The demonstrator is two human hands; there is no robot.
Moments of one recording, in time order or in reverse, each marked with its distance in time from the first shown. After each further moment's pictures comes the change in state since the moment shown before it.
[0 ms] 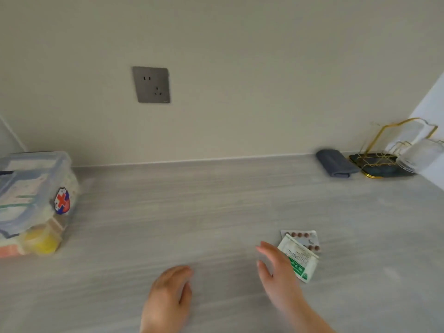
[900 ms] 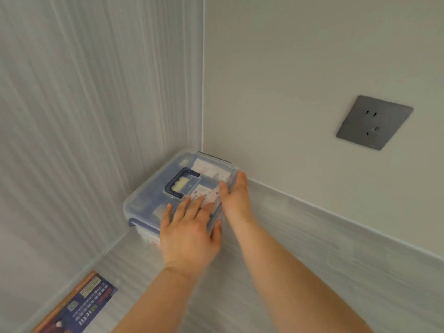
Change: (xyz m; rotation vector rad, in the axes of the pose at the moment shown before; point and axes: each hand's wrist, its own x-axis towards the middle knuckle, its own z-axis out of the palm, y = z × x) left_hand 0.084 -0.140 -0.181 0.670 0.406 -0.582; right_hand 0.167 -0.335 0.255 0.409 -0.470 -0.316
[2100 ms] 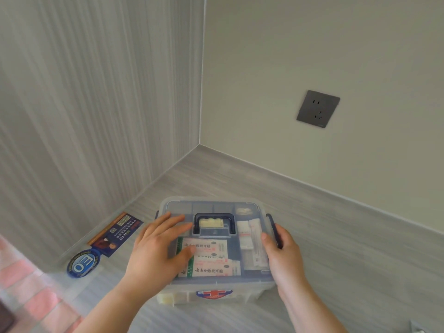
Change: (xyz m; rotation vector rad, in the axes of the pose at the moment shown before) left_hand -0.170 -0.045 -0.082 -0.476 -0.196 -0.026; right_hand -0.256 0.037 -0.095 0.158 0.236 0.150
